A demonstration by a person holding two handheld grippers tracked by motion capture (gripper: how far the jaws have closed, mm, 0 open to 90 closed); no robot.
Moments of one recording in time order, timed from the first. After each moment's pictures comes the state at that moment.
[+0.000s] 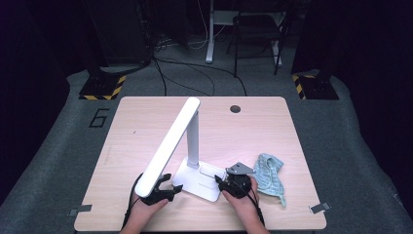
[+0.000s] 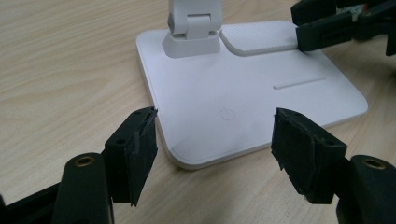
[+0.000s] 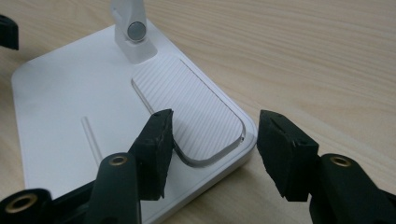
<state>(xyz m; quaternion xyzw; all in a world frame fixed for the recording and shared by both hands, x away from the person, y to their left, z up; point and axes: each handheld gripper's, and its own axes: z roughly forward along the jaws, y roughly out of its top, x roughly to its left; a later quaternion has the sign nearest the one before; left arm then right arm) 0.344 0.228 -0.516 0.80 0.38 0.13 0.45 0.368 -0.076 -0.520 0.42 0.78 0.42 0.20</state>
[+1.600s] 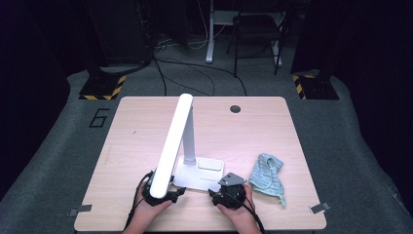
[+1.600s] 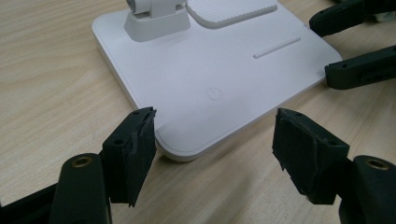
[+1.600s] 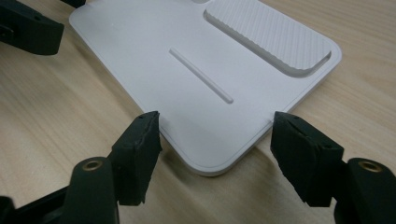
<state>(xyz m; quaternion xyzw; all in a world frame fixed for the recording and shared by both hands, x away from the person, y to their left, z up) 0.347 0.220 -0.522 0.82 0.37 0.12 0.42 0.338 -0.058 -0.524 0.39 0.82 0.38 0.18</state>
